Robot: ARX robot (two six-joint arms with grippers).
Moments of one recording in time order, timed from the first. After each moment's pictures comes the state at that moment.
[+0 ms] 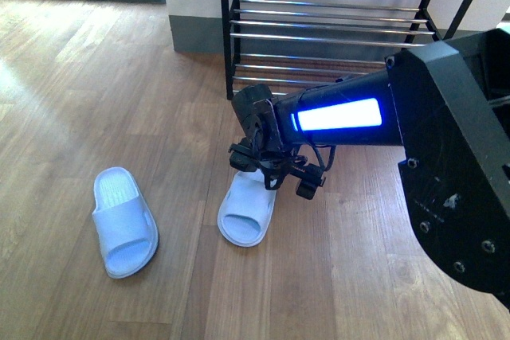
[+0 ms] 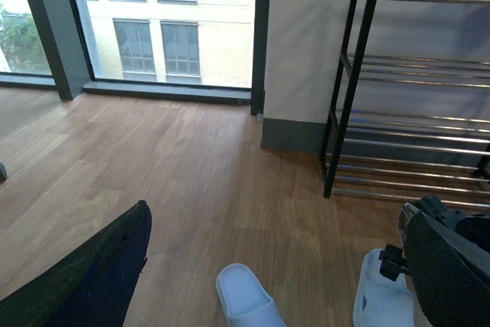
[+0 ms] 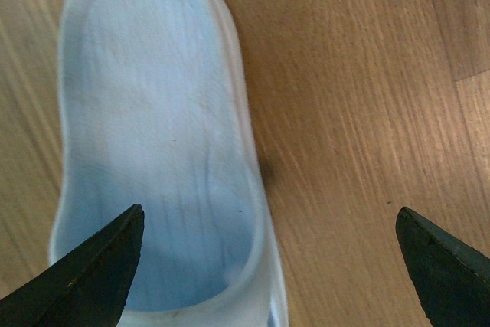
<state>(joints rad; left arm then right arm) 0.00 0.02 0.01 0.00 0.00 -0.01 0.33 3.30 2.68 -0.58 0.32 0.83</state>
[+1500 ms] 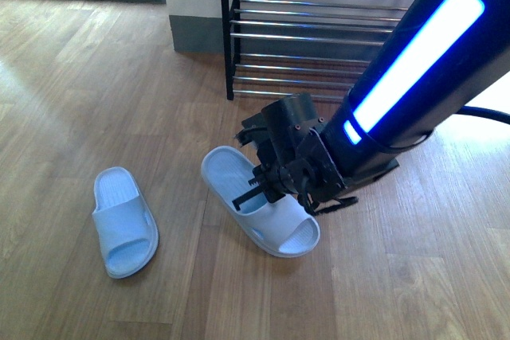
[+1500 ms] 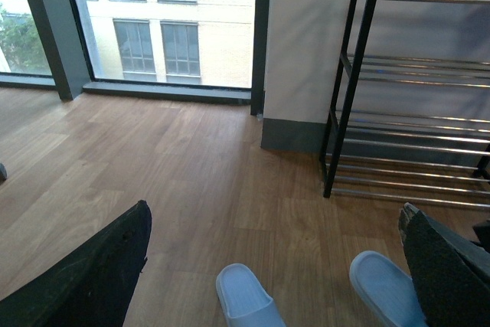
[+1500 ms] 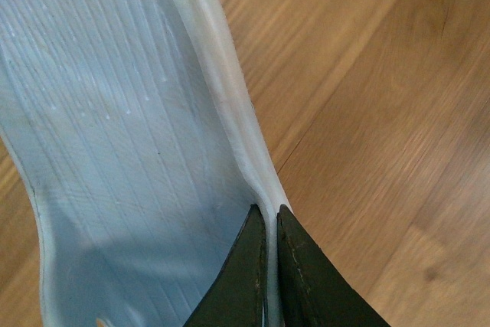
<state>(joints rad) 0.00 0.02 0.01 0.00 0.00 0.00 0.34 2.73 1.49 0.43 0.07 -0.30</state>
